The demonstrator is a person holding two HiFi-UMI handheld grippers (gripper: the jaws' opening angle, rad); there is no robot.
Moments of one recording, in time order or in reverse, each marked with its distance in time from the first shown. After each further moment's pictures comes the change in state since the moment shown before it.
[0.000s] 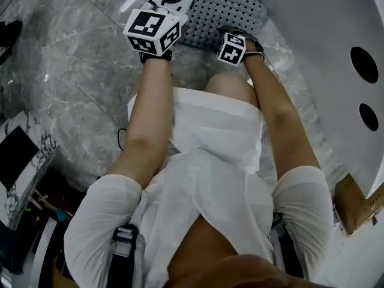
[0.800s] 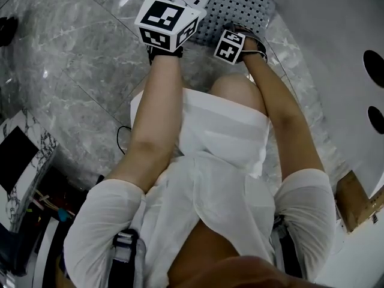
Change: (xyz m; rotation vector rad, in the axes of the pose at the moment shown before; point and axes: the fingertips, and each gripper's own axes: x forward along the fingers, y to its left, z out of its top) left arm 0.010 -0.013 -0.011 0.048 0.033 -0.063; right arm 0.028 0.010 0.000 0.069 0.142 -0.021
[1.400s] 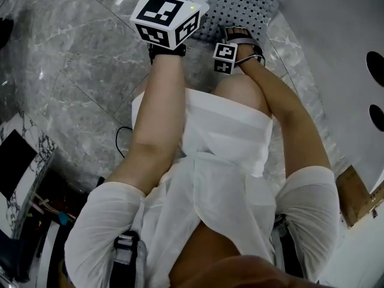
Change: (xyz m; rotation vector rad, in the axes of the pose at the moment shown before) left arm -0.013 0.015 0.009 -0.094 -0.061 -0.008; right arm 0.032 0.010 -0.002 -0.332 0.143 -0.220
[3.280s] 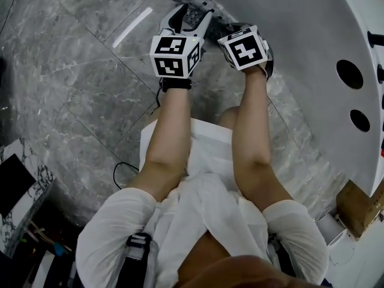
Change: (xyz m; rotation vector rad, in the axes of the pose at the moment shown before) left arm 0.012 0.013 -0.011 -0.082 0.076 0.236; right arm -0.250 -0.204 -0.034 0.996 -0.380 -0.210
